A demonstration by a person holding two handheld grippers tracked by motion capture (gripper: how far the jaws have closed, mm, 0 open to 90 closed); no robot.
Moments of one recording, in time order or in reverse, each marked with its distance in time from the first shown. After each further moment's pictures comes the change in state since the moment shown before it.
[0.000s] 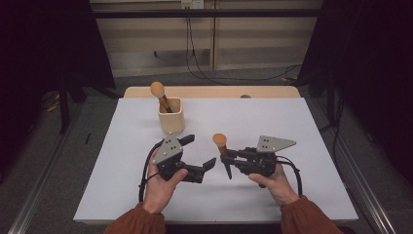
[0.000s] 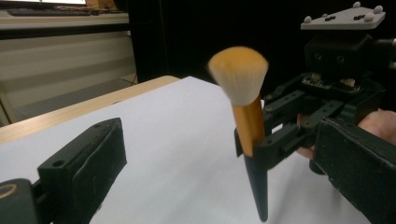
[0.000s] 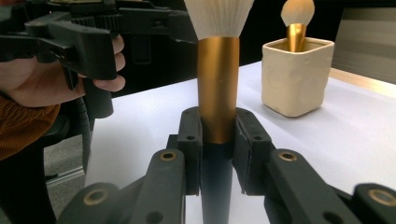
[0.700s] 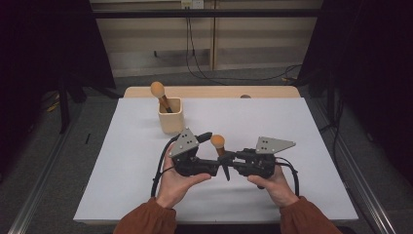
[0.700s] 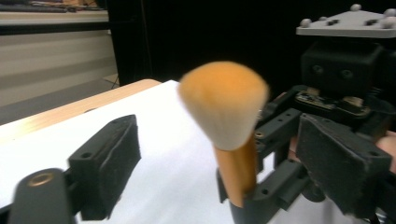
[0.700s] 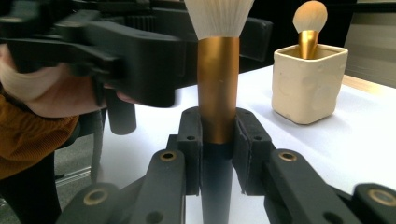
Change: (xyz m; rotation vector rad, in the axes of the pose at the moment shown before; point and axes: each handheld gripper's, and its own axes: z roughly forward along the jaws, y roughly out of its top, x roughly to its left) left arm -0.006 0.007 0.031 0.000 -0.030 -0.022; right arm 0.008 0.004 0.001 -0.012 0.025 -0.007
